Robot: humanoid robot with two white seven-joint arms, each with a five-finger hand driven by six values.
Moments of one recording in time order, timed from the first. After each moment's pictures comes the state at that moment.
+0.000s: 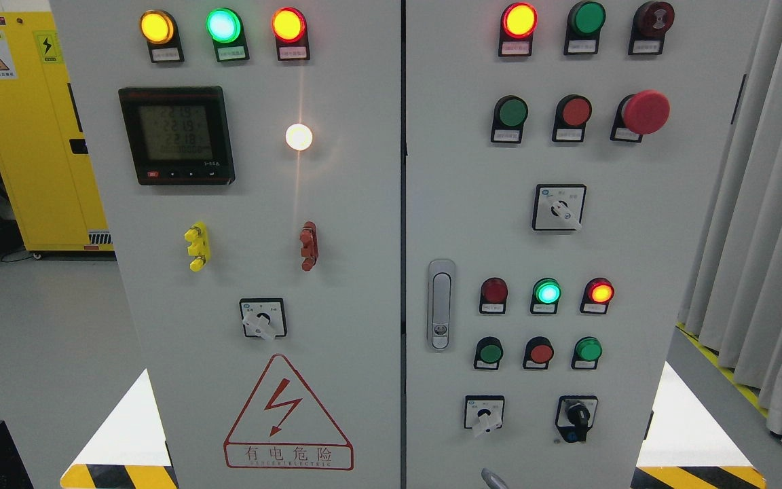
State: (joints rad) left arm 0.06 -0.10 -0.05 -0.10 0.07 -0.13 -0.05; right arm 0.18 0.00 0.30 -1.82 0.26 -0.35 -0.15
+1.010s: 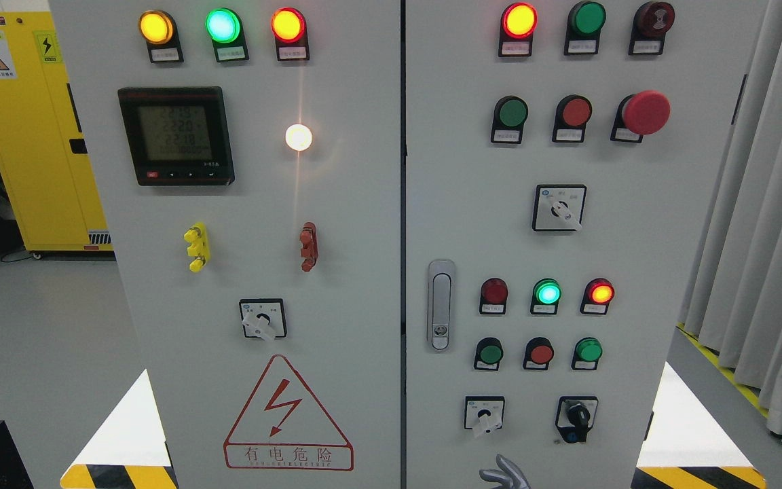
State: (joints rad) left arm 0.06 -0.10 -0.05 -0.10 0.07 -0.13 -0.05; right arm 0.11 0.00 0.21 -1.85 0.68 -0.35 -0.21
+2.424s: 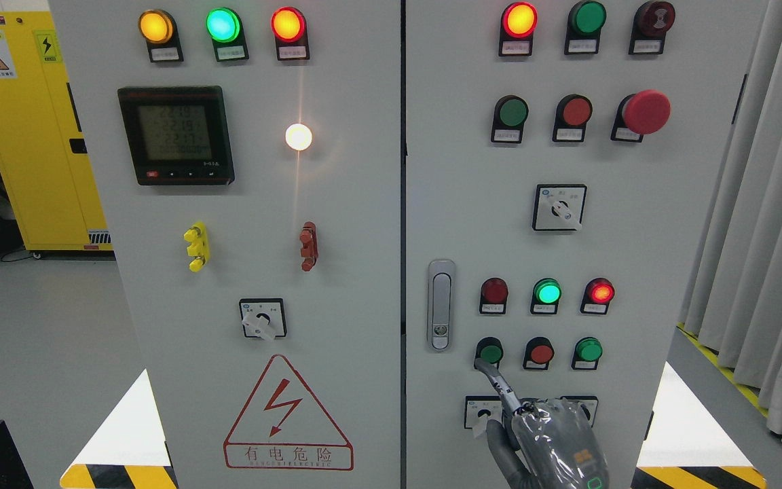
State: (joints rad) left arm 0.06 -0.10 -0.05 -0.10 0.07 -0.13 -0.05; right arm -0.20 0.00 0.06 -1.76 1.17 -0.32 -0.08
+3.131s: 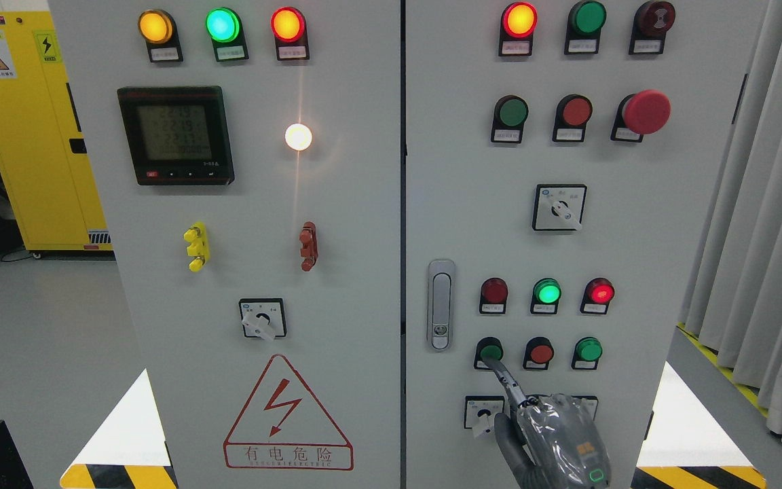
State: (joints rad) left arm 0.06 -0.10 -0.05 -0.10 0.07 -0.13 -0.05; right arm -0.23 0.00 0.04 -1.71 1.16 -0.31 -0.06
